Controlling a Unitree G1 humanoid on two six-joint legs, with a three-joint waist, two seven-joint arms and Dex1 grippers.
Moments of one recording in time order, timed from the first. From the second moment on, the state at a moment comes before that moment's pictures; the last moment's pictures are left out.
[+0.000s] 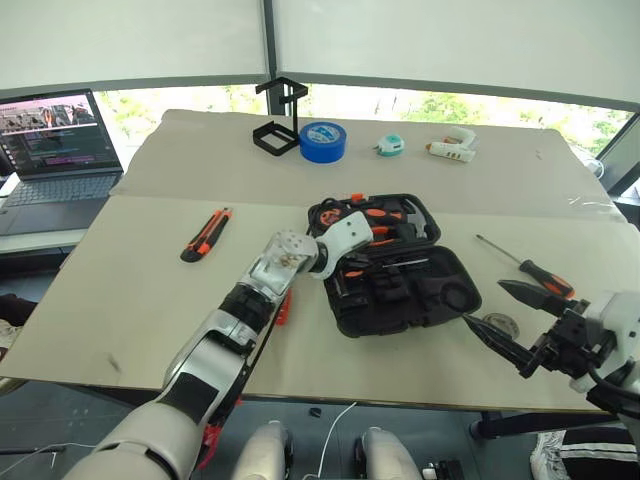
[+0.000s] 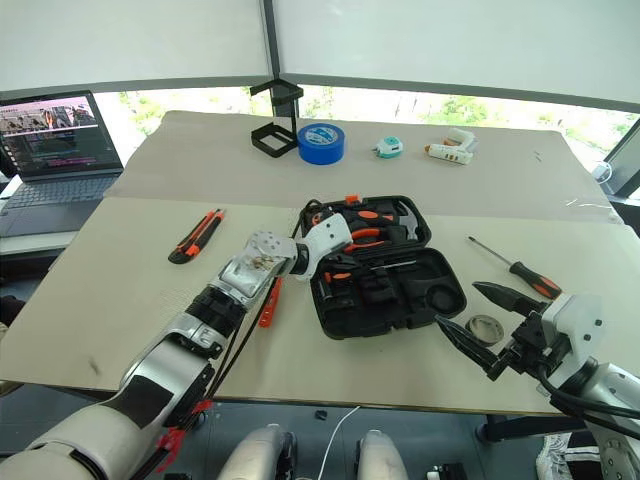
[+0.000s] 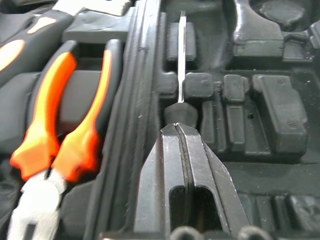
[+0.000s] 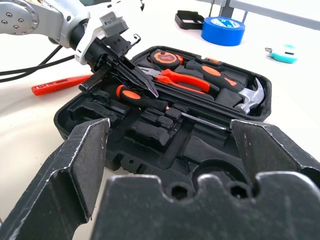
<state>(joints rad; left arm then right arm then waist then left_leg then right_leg) -0.95 0.13 -0.39 0.63 0.04 0.37 -0.90 0.34 -0.66 -0.52 -0.52 0.65 0.28 0.84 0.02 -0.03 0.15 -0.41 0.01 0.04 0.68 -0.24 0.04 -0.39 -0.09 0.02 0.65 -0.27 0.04</state>
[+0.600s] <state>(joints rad) -0.58 0.54 0.04 0.28 -0.39 0.21 -1.36 0.41 -0.64 -0.80 0.04 0.51 -0.02 0.86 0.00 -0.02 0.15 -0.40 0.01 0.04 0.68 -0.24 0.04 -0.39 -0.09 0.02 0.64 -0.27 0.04</state>
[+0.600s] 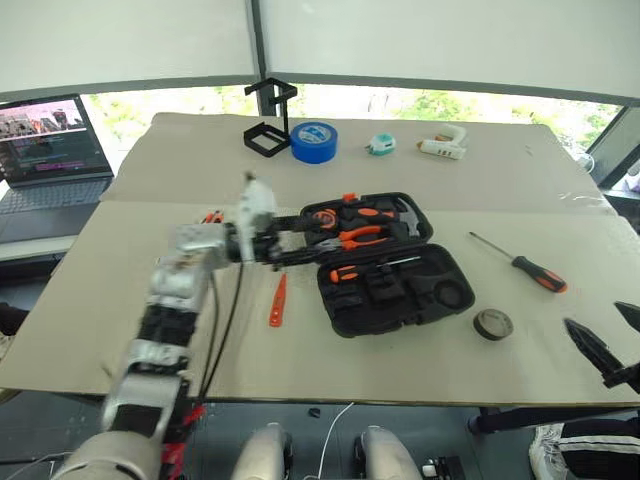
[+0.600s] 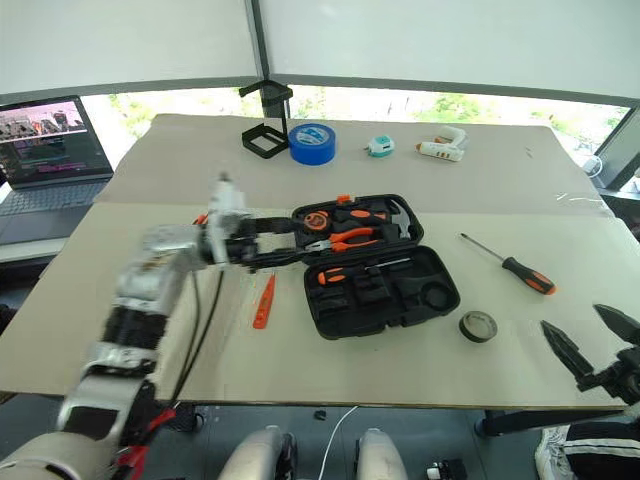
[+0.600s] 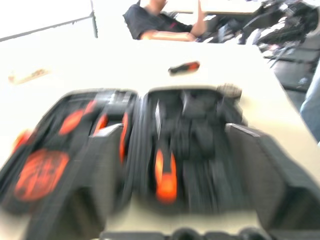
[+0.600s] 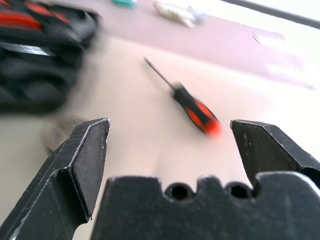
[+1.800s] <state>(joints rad) -0.33 0.63 0.11 -0.07 -0.58 0.38 -1.27 -0.84 -0.96 -0.02 1.25 -0.06 0.00 1.00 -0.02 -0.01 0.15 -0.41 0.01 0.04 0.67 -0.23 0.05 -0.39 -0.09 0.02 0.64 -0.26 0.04</state>
